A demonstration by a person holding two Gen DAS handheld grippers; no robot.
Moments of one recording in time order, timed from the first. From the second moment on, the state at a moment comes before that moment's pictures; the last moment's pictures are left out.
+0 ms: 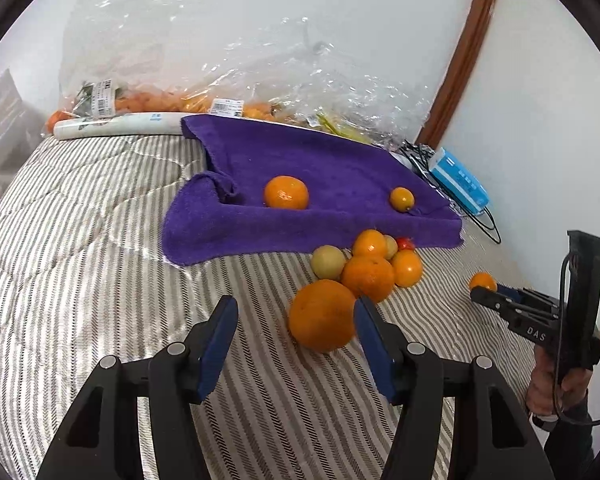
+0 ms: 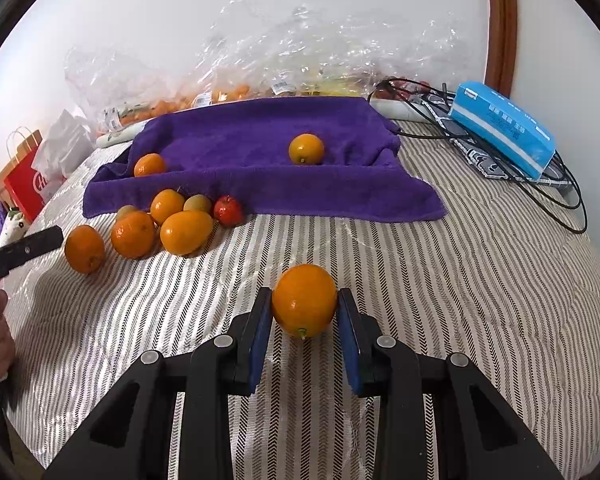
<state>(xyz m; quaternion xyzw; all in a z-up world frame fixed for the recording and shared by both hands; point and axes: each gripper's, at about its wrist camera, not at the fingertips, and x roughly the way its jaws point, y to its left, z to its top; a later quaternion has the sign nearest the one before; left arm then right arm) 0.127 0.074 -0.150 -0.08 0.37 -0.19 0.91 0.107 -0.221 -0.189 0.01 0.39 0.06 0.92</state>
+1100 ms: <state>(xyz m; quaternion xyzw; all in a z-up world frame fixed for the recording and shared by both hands) 0.134 0.035 -0.167 -0.06 0.40 -0.19 0.90 0.099 -0.235 -0.174 0.06 0.37 0.09 0.92</state>
